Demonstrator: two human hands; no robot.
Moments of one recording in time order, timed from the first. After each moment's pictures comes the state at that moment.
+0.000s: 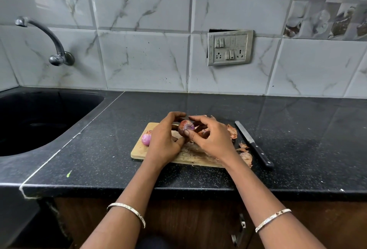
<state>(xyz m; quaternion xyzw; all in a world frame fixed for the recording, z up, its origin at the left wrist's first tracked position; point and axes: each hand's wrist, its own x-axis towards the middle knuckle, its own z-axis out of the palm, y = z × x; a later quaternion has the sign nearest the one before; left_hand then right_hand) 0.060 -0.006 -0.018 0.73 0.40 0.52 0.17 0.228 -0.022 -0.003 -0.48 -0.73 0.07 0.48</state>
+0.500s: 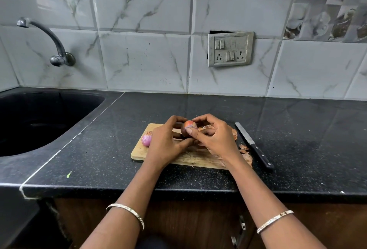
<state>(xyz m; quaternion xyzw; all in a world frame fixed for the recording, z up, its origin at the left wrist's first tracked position) 0.062 -0.009 -0.018 0.72 0.41 0.51 0.22 0.233 -0.022 -0.003 -0.47 -0.67 0.21 0.53</state>
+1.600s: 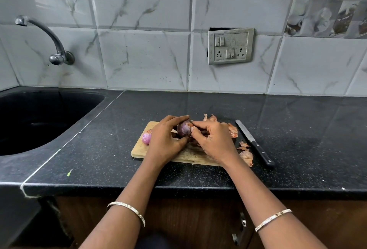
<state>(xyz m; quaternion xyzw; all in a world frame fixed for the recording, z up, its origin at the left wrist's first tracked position) 0.057 -0.003 -0.020 0.75 0.40 0.50 0.13 0.225 -0.032 -0.001 -0.50 -0.73 0.05 0.48</state>
